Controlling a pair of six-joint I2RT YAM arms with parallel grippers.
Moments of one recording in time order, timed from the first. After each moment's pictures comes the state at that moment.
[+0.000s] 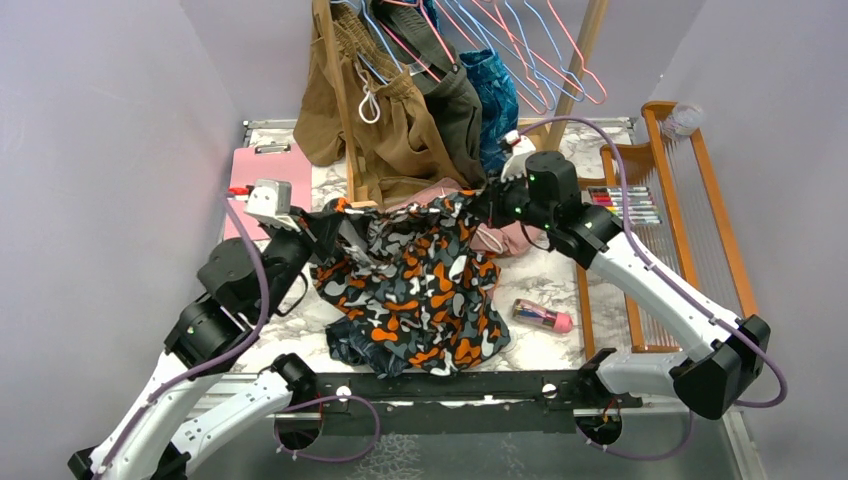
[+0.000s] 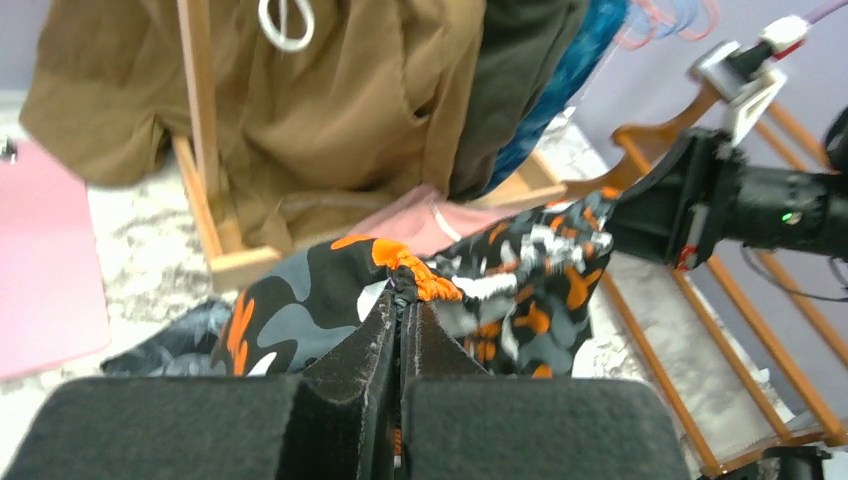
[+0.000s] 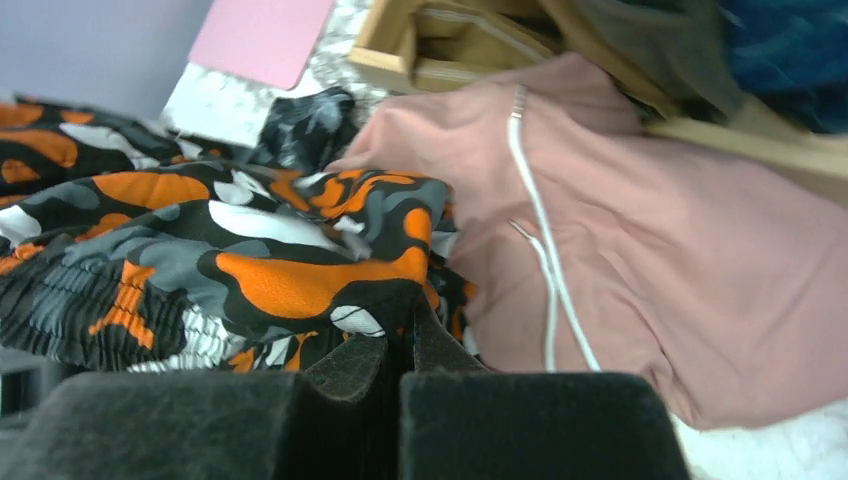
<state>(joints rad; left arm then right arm) -0.72 0.60 1.08 -0.48 -0.30 -0.31 0.66 1.24 1.20 -0.37 -0.13 0.30</state>
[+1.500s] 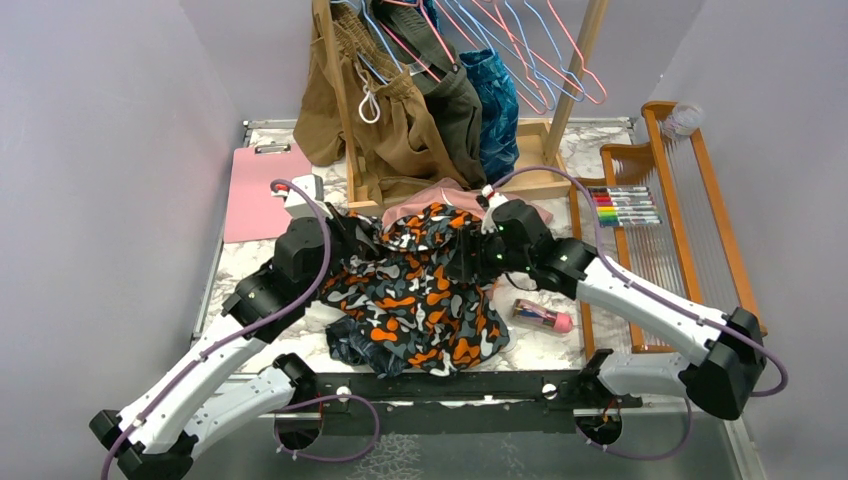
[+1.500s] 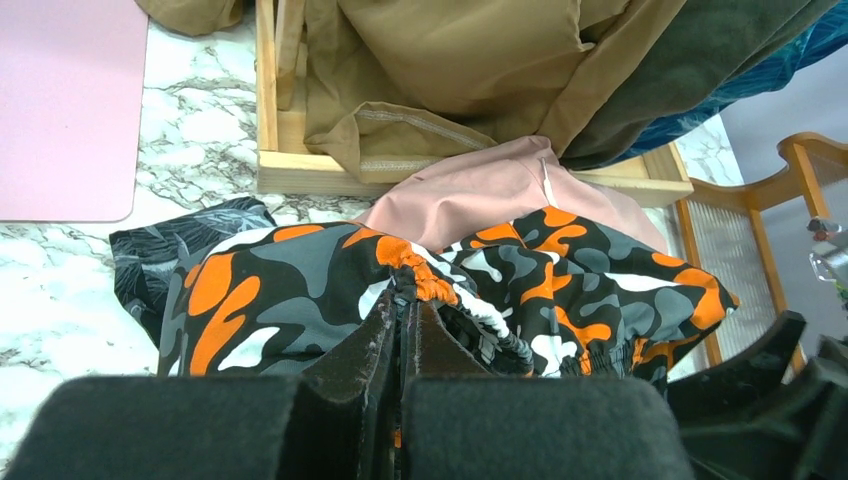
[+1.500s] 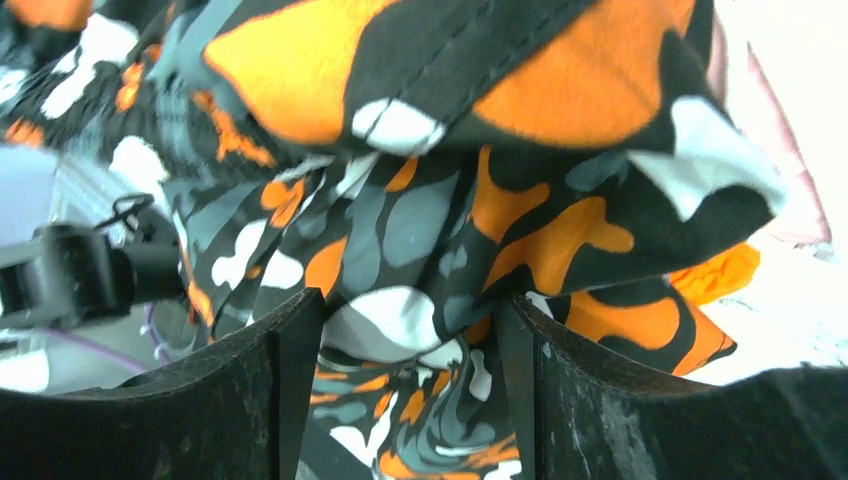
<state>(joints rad) -0.72 0.76 0.90 -0.46 -0.53 -0.57 0.82 1.19 0.95 -0.41 -0.11 0.54</state>
